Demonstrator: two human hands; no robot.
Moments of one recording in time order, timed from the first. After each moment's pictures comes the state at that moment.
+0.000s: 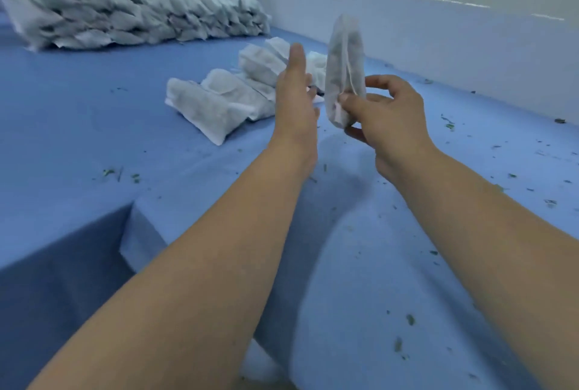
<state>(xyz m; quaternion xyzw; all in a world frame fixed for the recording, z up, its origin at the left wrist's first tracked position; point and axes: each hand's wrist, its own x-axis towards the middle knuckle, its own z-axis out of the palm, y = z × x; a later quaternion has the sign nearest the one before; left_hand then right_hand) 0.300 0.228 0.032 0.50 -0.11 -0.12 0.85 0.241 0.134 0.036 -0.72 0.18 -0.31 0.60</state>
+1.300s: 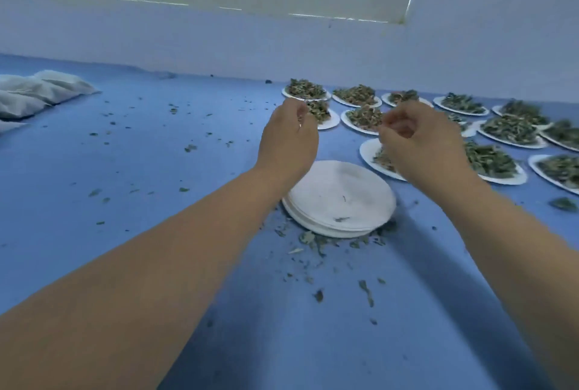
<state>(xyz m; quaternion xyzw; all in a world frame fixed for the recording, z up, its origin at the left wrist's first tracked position) -0.007 -0.004 0.030 0.67 -0.48 -0.10 0.55 -0.196 -0.059 0.051 -0.78 0.46 -0.40 0.16</state>
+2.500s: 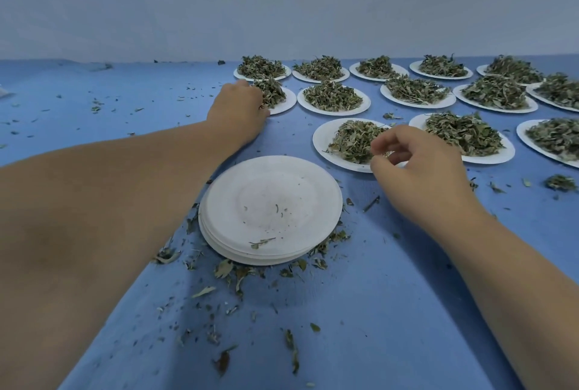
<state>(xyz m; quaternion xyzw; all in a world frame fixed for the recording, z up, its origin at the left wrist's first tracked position) 0.035 -0.158 0.000 0.78 -0.59 0.13 0.16 -0.268 -0.097 -0.007 -0.74 0.51 -0.37 0.22</state>
